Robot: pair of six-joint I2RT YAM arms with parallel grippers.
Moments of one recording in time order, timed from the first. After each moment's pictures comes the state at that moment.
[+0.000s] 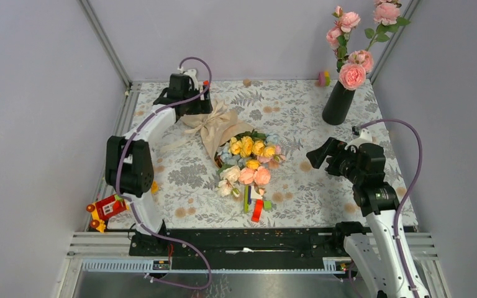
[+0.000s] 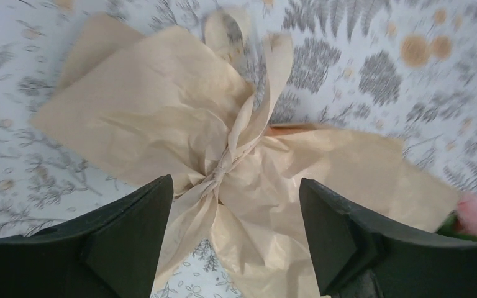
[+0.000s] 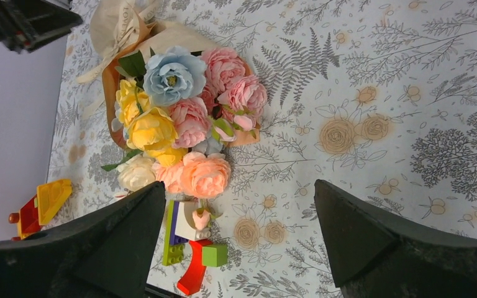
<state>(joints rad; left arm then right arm) -0.20 1.79 1.45 -0.30 0.09 -0.25 0.07 0.63 0.68 -0.52 -0.28 0.49</state>
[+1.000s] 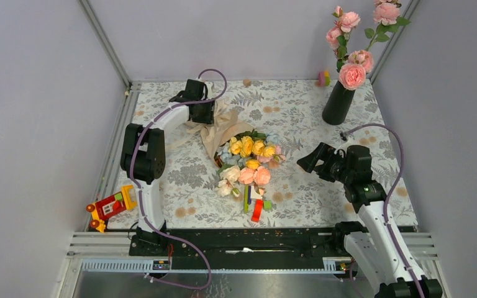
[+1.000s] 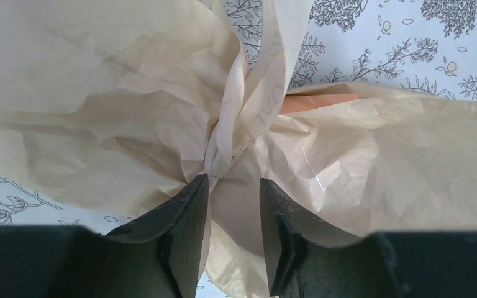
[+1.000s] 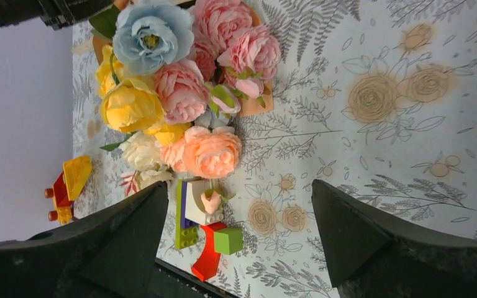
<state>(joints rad) -0.26 2.03 1.57 -0.43 0.11 -0.09 0.08 0.70 0.53 -0.40 -0.38 0.59</state>
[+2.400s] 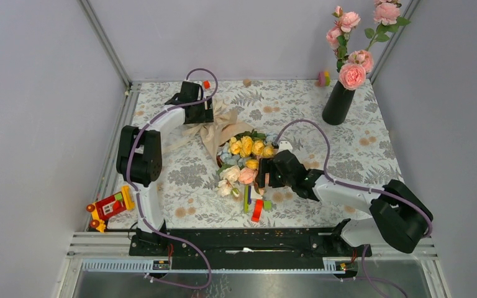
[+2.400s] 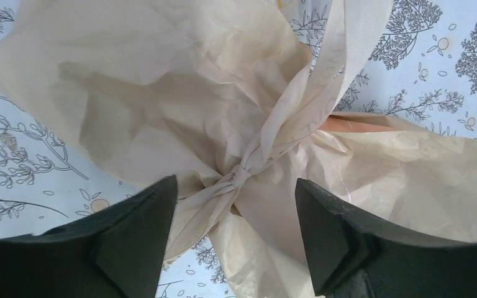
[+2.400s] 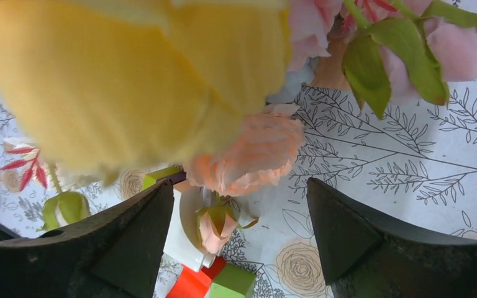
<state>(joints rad) -0.23 1.99 1.48 -0.36 0.00 -0.27 0.79 1.32 0.58 -0.01 0.10 0.62</state>
